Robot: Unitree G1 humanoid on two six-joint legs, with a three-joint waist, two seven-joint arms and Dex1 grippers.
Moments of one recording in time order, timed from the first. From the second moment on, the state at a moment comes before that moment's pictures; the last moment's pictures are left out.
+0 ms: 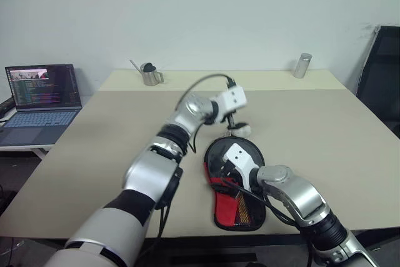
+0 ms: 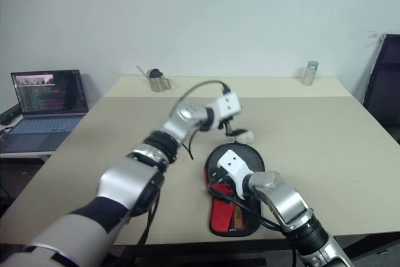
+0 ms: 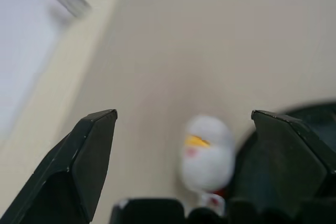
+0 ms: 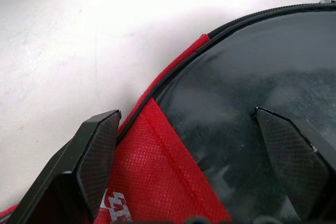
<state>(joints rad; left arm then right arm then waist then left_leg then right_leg) -1.37 0.19 -0.14 1.18 0.22 -0.23 -0.91 -0.49 -0.31 0.41 -0.22 0.14 0.96 0.59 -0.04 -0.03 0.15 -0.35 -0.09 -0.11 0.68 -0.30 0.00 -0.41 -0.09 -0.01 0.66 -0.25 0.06</state>
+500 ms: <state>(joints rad) -0.95 0.39 -0.11 0.64 -0.05 0.16 -1.32 -0.50 -0.60 0.21 -0.41 0.31 0.99 0.80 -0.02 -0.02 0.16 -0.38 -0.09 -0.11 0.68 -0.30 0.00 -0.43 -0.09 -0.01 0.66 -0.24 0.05</state>
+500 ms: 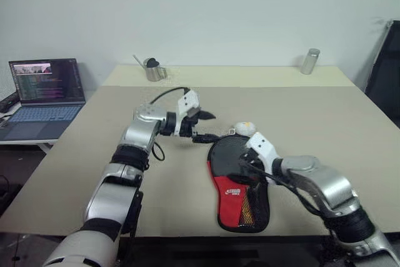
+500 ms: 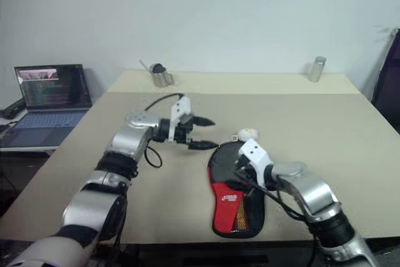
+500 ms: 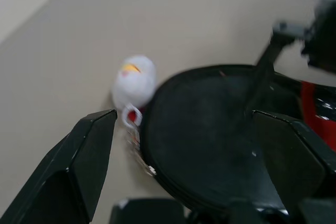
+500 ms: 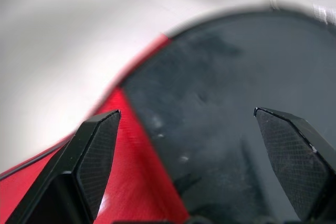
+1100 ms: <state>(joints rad) -0.73 0.20 -0.21 0.45 -0.06 0.35 -1.02 -1.13 -0.66 0.45 0.67 -0.14 0.11 1.02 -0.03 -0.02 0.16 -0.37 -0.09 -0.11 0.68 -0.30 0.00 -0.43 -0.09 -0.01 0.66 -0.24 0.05</state>
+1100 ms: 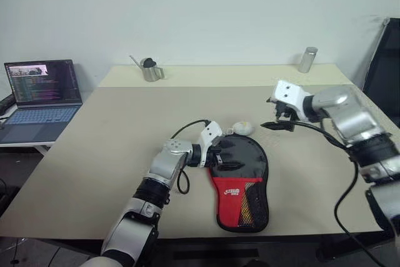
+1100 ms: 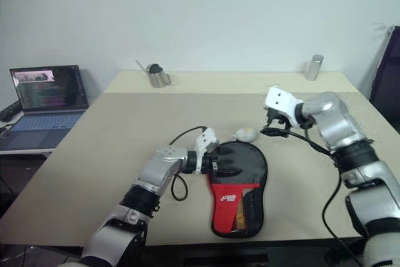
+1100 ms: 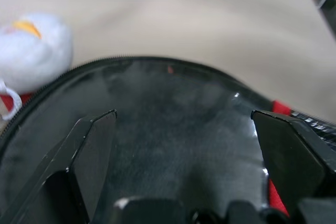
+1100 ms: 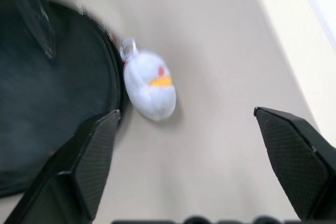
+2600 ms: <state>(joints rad) -0.60 0.19 -0.25 0.20 -0.06 0.56 -0.73 -1.28 -0.29 0.54 1.33 -0.60 -0.33 0.59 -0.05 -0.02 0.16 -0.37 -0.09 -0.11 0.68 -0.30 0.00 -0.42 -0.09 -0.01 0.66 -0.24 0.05</state>
